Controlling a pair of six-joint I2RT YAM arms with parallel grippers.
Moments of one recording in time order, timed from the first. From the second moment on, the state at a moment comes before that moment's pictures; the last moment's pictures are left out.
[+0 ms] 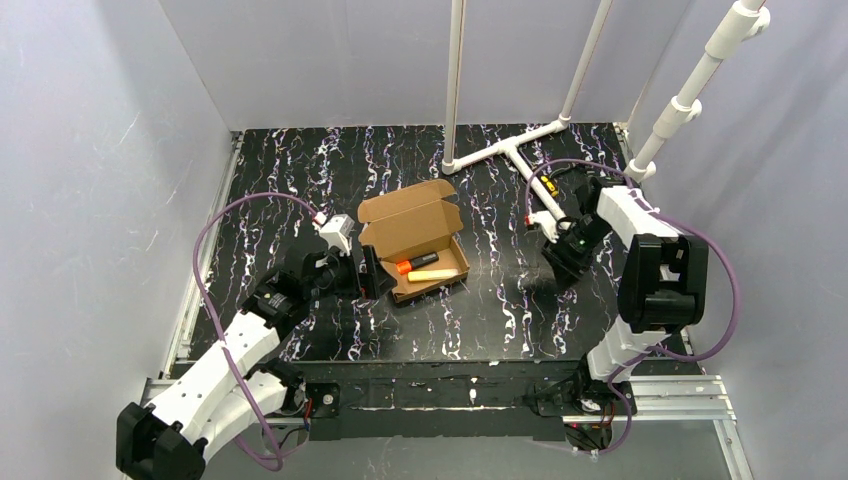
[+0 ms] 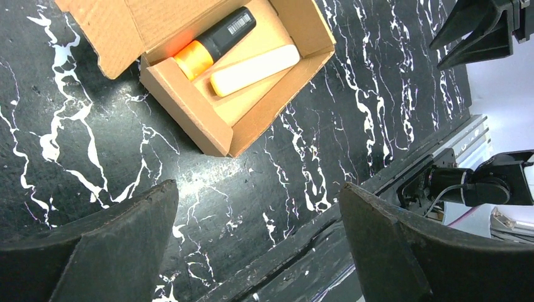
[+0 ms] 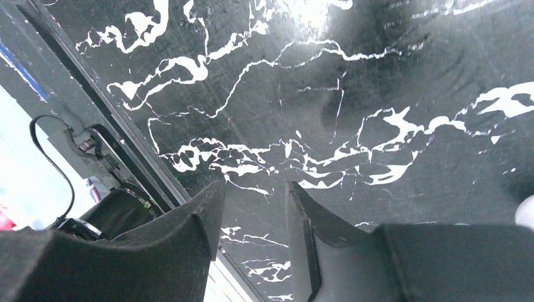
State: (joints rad) left arm -0.50 0.83 0.60 -0.37 0.26 -0.52; right arm 0.02 1.70 1.21 -1.28 -0.41 -1.05
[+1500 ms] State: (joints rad) left arm -0.49 0.79 0.59 -0.31 0.36 -0.62; right arm -0.05 1.49 1.31 -1.42 -0.60 -1.18
